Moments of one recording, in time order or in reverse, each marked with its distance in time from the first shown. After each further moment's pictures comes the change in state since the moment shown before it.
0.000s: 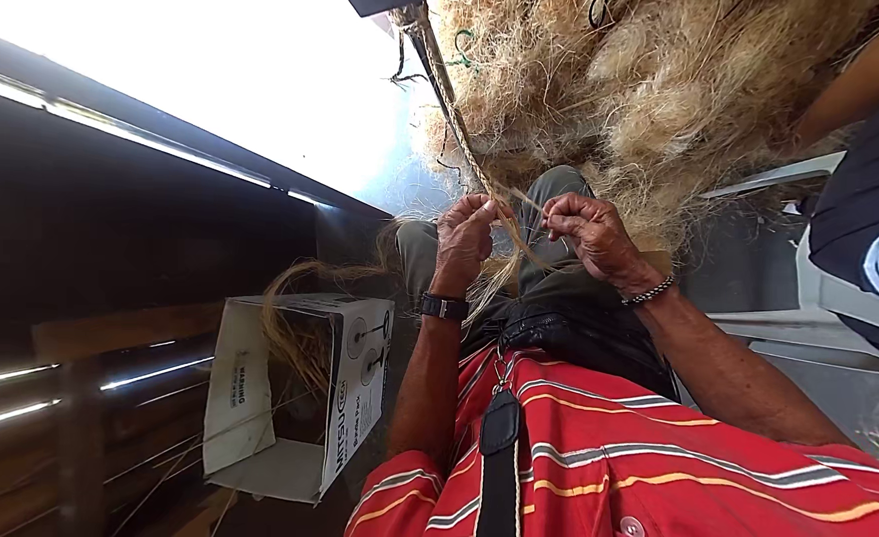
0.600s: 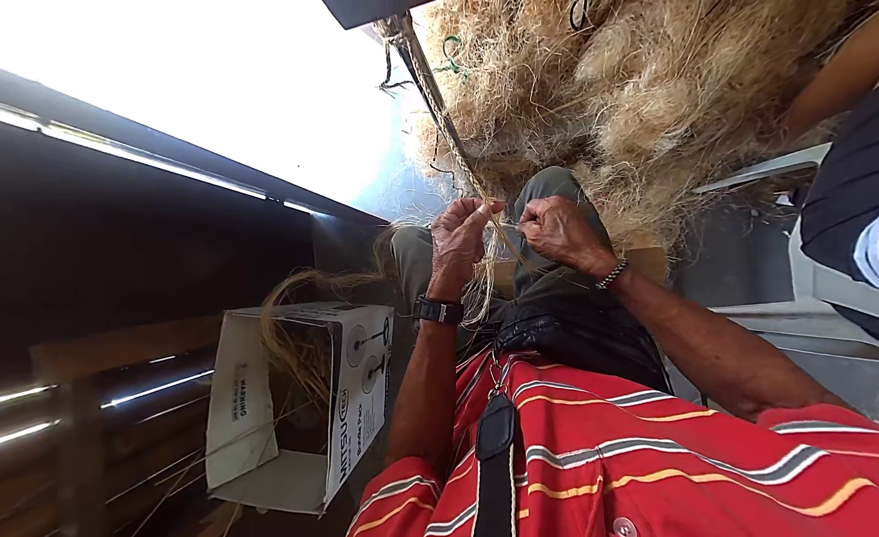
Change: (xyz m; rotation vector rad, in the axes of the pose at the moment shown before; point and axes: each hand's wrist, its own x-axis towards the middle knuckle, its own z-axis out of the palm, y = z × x) left_hand -0.006 0.004 0.005 0.222 0.005 0.027; right_hand 0.048 0.004 0.020 -0.790 -0.033 0.170
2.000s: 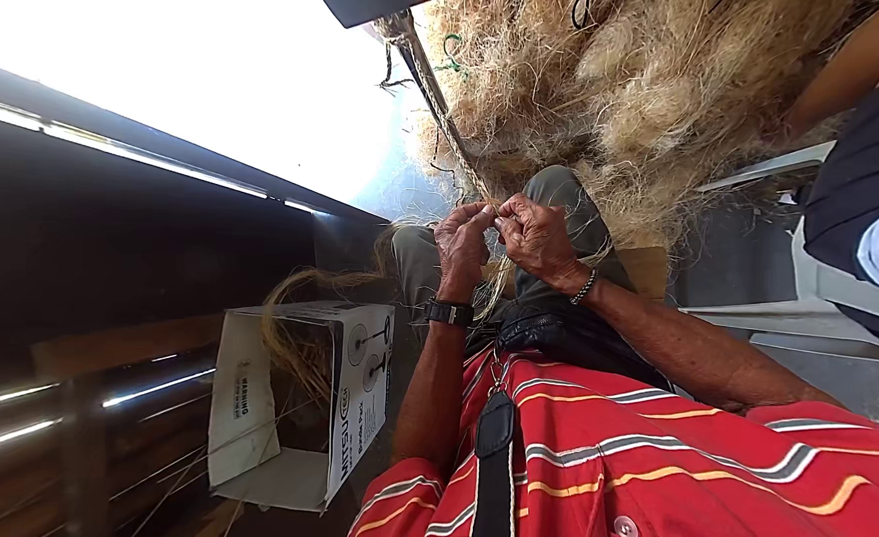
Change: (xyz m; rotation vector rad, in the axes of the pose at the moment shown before) left_hand 0.000 -0.006 0.014 0.005 0.213 -0.111; right_hand -0.021 -0.023 0.036 0.113 0.380 -0.281
